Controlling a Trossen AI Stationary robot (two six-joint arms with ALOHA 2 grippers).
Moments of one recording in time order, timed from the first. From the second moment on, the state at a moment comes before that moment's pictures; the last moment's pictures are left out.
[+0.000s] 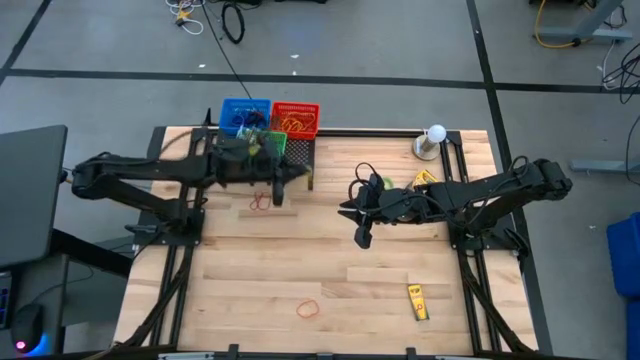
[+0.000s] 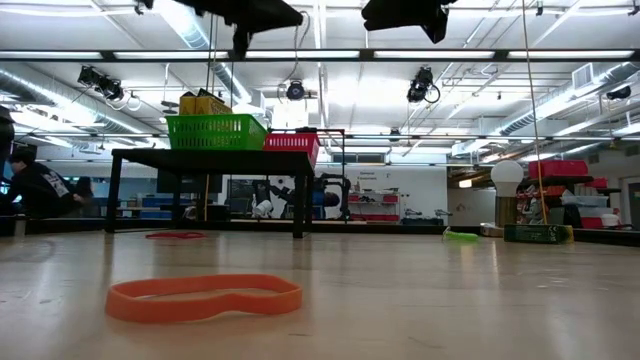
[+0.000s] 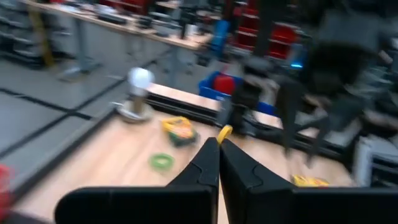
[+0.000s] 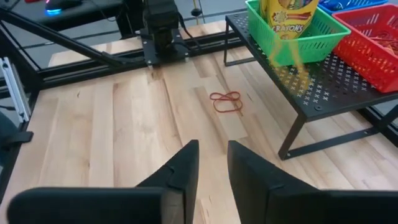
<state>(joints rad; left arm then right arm) 0.12 1.15 0.88 0.14 -0.07 -0.18 0.21 1.35 1.13 -0.31 0.37 0.30</state>
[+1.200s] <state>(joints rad) 0.72 1.49 1.31 -0.34 0.00 -0.13 0.14 1.32 1.13 -0.31 0.33 0.08</state>
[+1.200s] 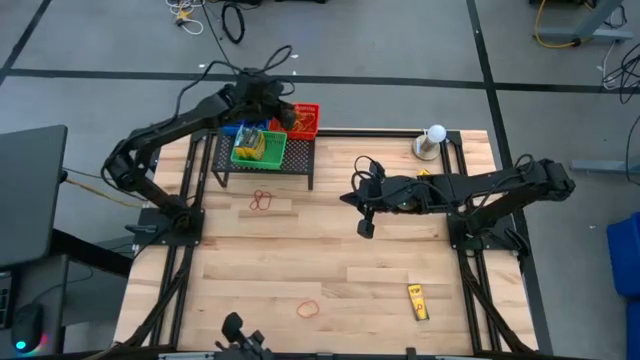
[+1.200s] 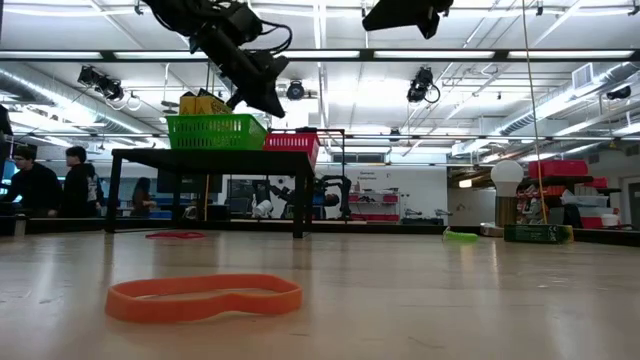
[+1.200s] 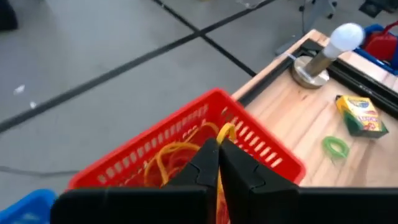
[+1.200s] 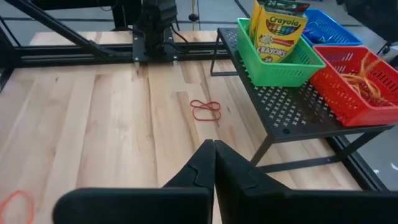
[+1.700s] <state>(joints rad) 0.77 1.49 1.40 -0.51 0.14 -0.28 0.12 1.32 1.13 -0.28 0.31 0.12</state>
